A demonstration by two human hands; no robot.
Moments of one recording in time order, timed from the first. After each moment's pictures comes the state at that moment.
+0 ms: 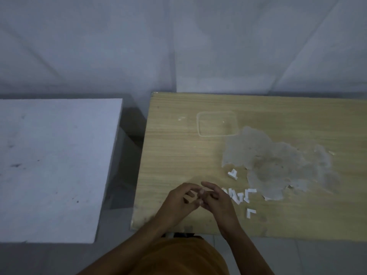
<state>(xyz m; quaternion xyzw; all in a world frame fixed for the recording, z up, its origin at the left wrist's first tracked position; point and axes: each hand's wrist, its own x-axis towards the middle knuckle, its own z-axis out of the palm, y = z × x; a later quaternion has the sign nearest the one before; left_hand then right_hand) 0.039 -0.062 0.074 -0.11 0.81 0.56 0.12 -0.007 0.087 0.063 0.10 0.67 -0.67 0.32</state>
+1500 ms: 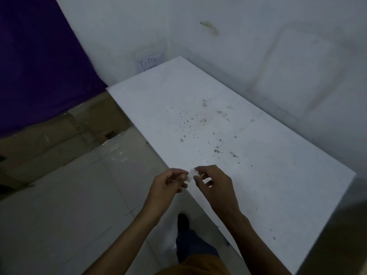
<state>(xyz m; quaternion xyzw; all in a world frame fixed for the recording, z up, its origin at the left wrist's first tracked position) 0.469 -0.552 0.136 -0.50 0.53 0.61 -0.31 0.311 -0.508 0.124 -0.57 0.68 -0.39 0.22</state>
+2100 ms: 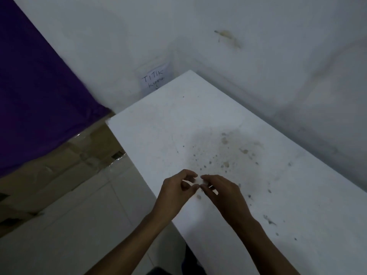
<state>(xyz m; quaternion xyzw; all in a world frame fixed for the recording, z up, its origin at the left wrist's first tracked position) 0.416 -0.828 0.126 -0.51 0.69 0.47 -0.21 0.258 -0.770 0.111 -0.64 0.67 -0.30 0.22</state>
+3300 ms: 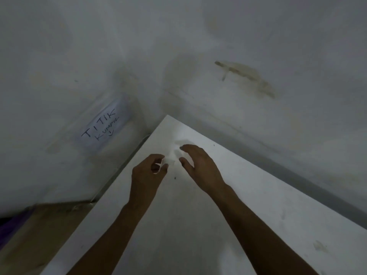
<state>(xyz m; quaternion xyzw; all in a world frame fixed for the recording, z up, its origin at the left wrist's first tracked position) 0.321 -1.379 -0.010 -0.46 0.75 0.41 -0.25 0.160 -1.305 -0.016 -0.52 0.79 -0.25 0.22</state>
